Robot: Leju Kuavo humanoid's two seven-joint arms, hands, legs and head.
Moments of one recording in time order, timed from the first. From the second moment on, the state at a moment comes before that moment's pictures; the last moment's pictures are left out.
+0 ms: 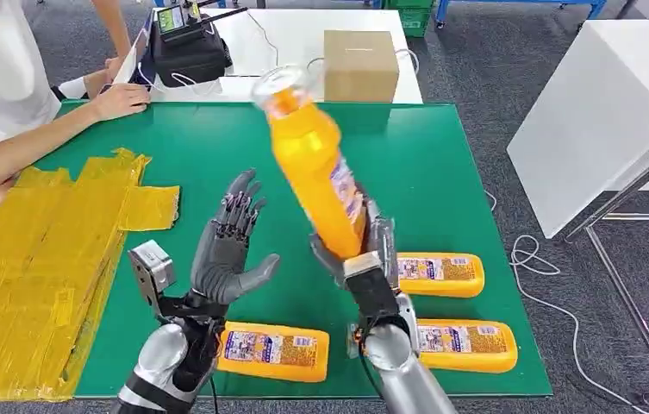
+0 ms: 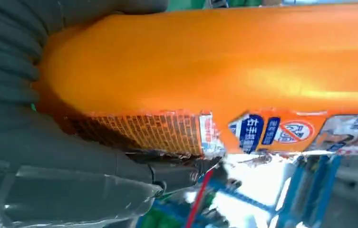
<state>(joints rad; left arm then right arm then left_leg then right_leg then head) -0.18 -0.13 -0.44 -1.36 0.06 -0.04 -0.39 -0.19 0.22 0.49 -1.11 0.28 -0.28 -0.52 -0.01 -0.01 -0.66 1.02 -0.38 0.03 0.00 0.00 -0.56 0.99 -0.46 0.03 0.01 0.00</state>
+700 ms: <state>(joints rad) -0.25 -0.10 -0.45 -1.32 0.10 -0.08 -0.35 -0.24 0.23 0.68 -0.90 0.41 -0.32 -0.56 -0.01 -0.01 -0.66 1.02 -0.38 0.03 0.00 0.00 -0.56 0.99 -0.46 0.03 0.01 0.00</state>
